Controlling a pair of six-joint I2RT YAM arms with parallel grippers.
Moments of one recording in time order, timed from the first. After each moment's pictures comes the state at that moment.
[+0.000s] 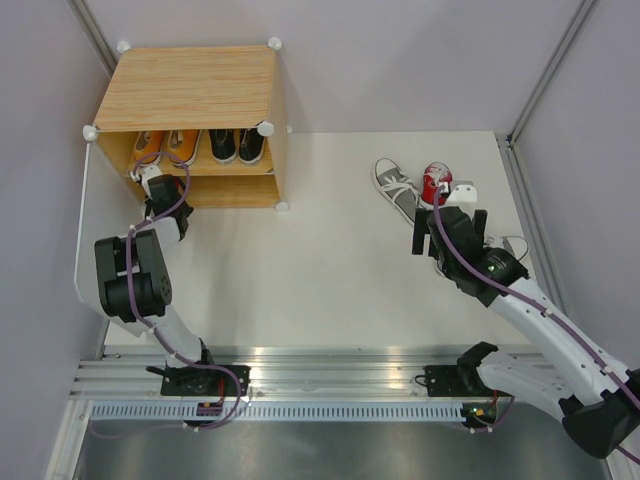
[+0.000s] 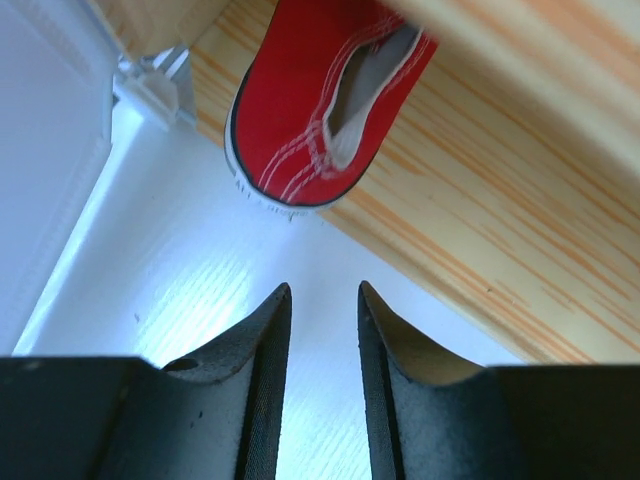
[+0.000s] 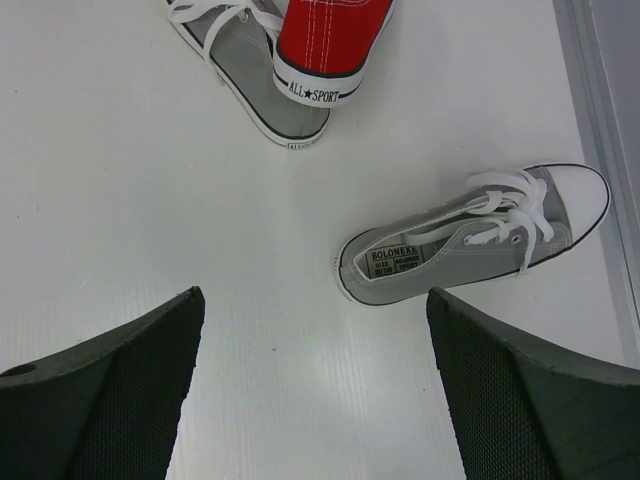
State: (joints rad) left arm 0.23 1.77 0.99 0.21 -0.24 -0.33; right arm 0.58 0.96 0.94 -0.66 0.60 0.37
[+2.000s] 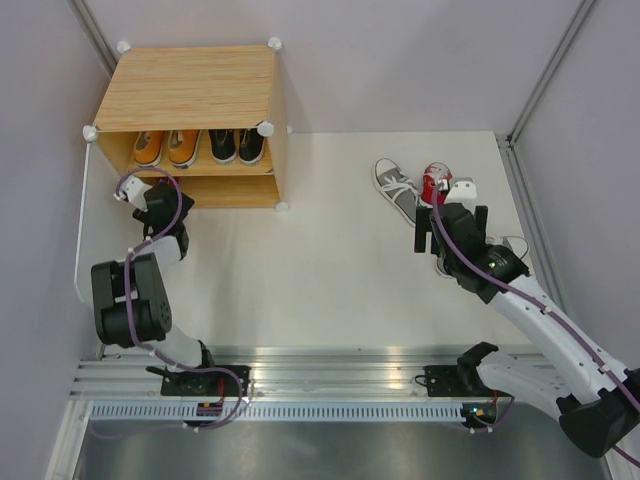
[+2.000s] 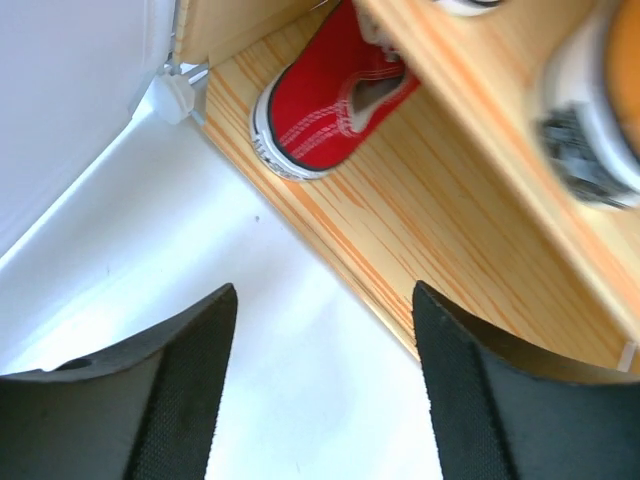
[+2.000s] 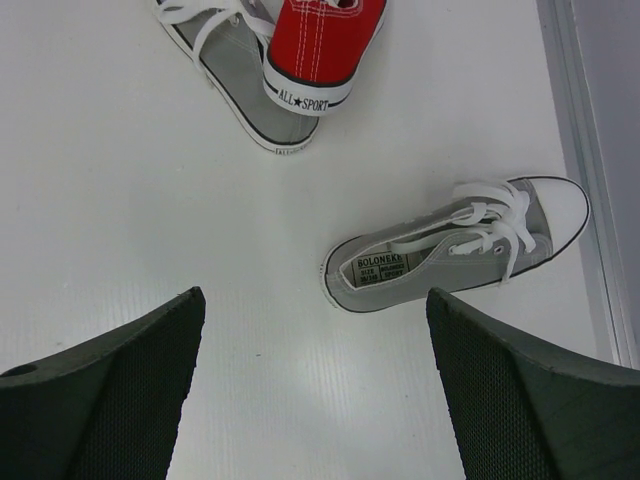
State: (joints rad) left arm 0.22 1.62 0.78 0.43 -0.30 -0.62; right arm 0.55 0.98 0.94 -0.65 0.59 0.31
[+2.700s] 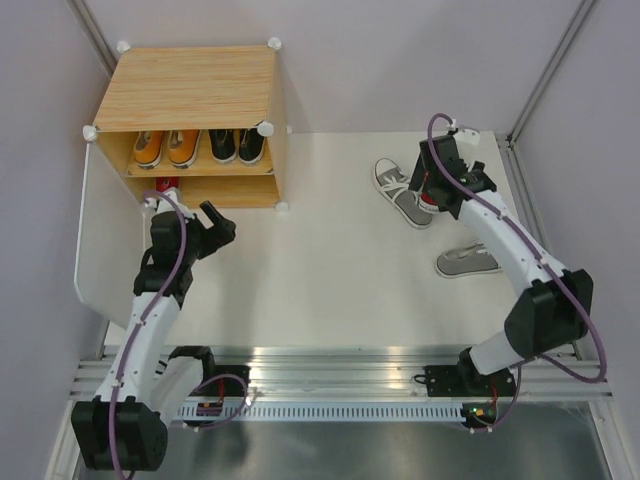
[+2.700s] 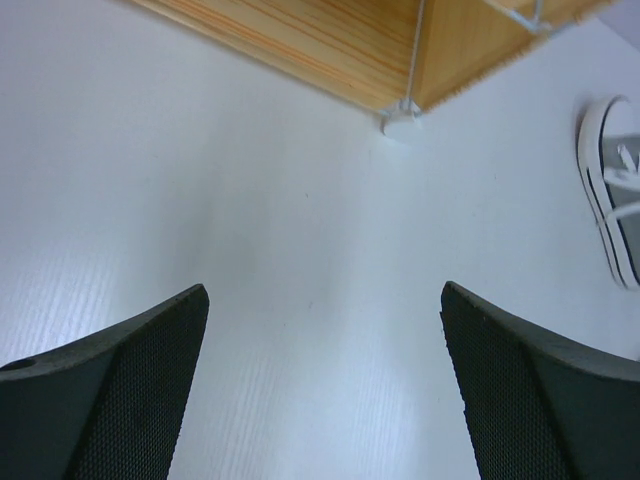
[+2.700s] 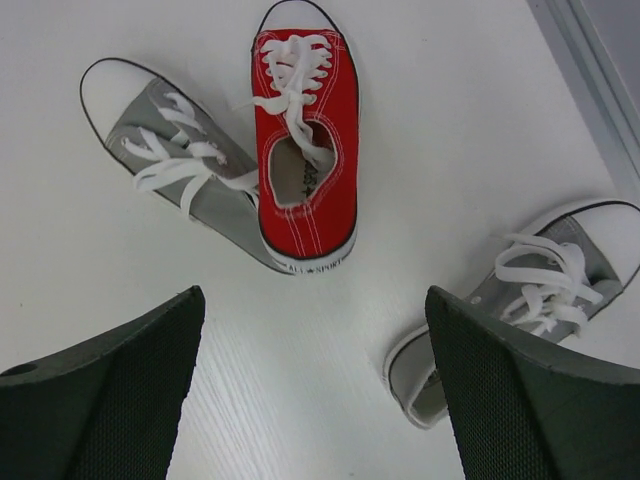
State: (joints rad) left arm 0.01 0.90 0.69 -0.28 0.03 -0.51; right arm 0.33 1.48 1.36 -0.65 0.56 0.51
